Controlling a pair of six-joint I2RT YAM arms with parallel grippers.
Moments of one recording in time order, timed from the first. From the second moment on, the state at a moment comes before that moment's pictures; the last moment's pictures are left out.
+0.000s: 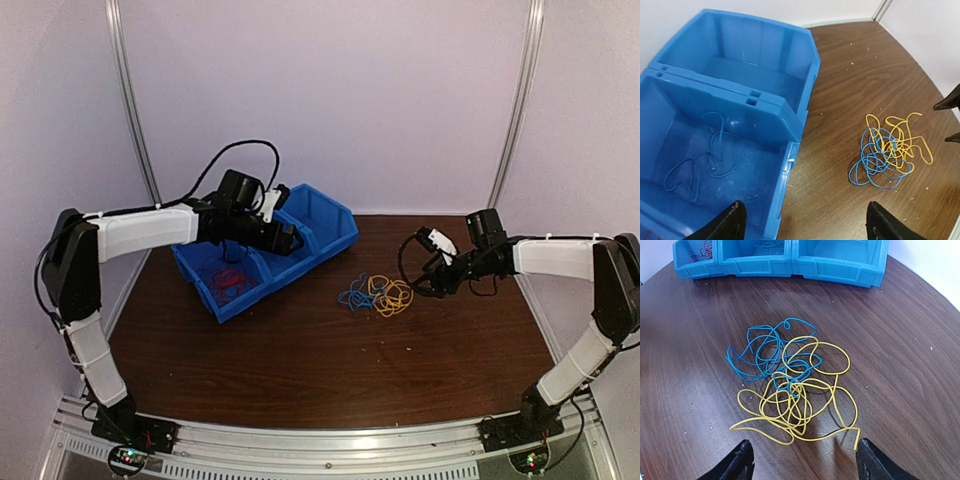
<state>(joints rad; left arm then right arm) -0.58 1.77 1.38 -0.27 0.20 -0.17 0.24 1.55 0.91 -0.20 -0.58 -0.46</state>
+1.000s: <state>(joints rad) -0.61 2.13 1.61 -0.35 0.10 0.09 0.24 1.57 0.91 -0.22 -0.58 -0.47</state>
